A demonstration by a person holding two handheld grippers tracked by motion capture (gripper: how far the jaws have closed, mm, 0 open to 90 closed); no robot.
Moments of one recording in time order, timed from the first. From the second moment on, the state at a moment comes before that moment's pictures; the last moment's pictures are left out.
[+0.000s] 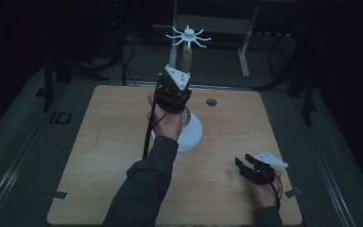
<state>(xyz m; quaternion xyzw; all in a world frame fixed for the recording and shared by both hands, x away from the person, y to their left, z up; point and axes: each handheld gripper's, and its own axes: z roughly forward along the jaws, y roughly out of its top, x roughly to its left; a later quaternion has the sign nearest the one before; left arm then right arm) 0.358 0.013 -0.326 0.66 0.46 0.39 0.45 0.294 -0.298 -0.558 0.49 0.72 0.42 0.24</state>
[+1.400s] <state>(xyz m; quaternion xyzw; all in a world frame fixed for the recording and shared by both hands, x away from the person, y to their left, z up) 0.365 0.017 -0.324 0.68 0.44 0.37 0.46 0.293 -0.299 -0.559 0.49 0.72 0.42 0.24</state>
